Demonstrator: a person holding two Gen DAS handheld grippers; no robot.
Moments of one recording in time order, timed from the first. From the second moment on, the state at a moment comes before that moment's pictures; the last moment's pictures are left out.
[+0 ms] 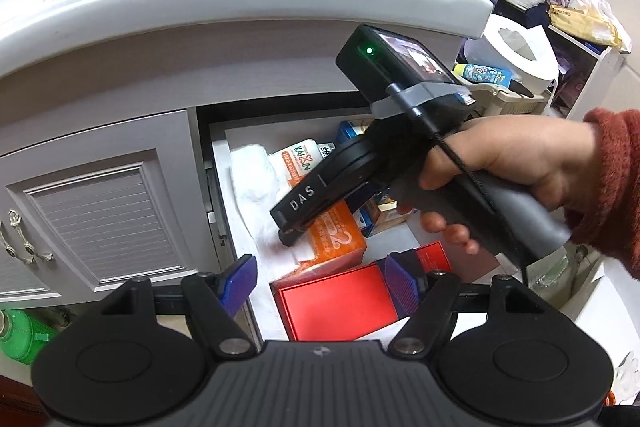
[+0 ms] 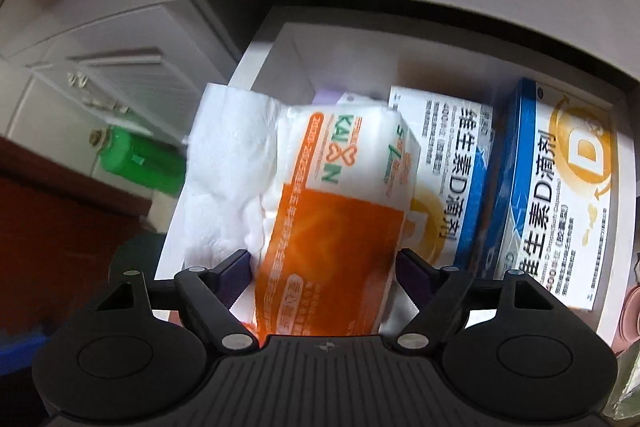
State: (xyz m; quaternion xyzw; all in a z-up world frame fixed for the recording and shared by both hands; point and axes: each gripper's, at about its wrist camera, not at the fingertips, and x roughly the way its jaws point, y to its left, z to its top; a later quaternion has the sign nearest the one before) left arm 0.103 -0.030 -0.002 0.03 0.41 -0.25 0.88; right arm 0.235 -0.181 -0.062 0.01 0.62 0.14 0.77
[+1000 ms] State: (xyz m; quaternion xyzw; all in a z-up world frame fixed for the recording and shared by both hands) left arm 0.102 -0.032 0.000 0.03 0.41 -0.25 0.88; right arm 0.241 -0.182 -0.044 -0.02 0.56 0.11 0.82
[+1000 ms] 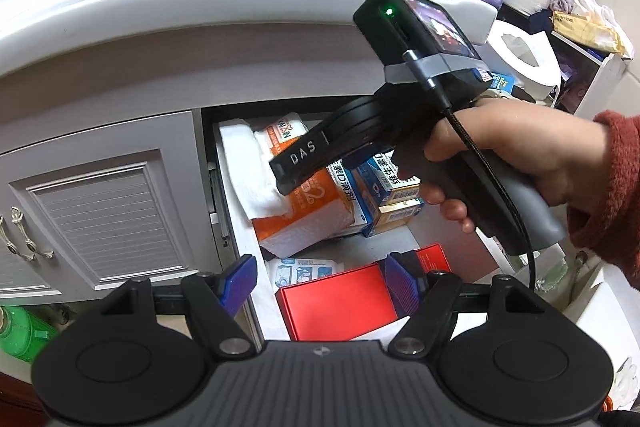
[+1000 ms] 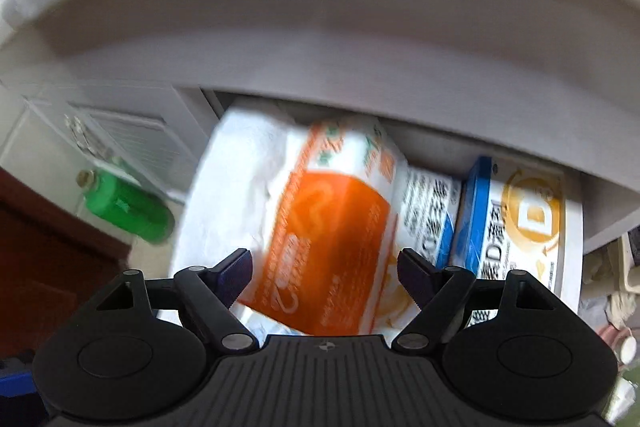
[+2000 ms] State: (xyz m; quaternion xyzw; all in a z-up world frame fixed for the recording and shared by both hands) left arm 0.096 -0.033 0.002 0.04 0.40 -0.25 0.88; right arm 0.229 -0.138 -0.021 -0.07 0.44 0.19 0.88
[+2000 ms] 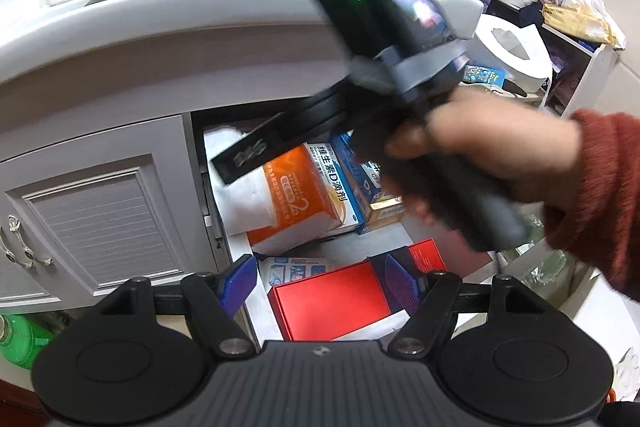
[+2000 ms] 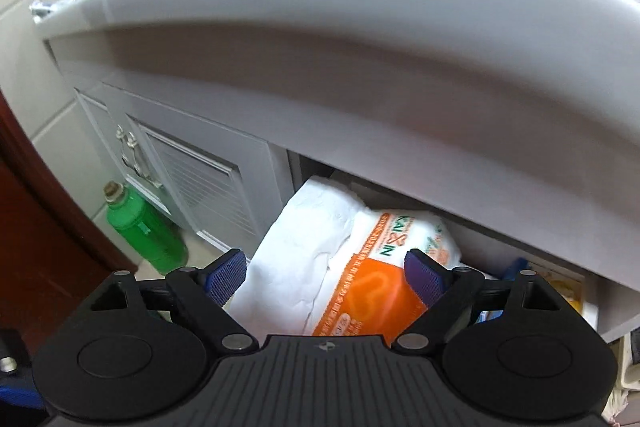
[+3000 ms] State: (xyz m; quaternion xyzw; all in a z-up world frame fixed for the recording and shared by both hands) left arm 0.096 -0.033 0.000 0.03 0.41 -0.25 0.88; right arm 0.235 -0.110 -0.045 -0.08 0.43 0.19 0.88
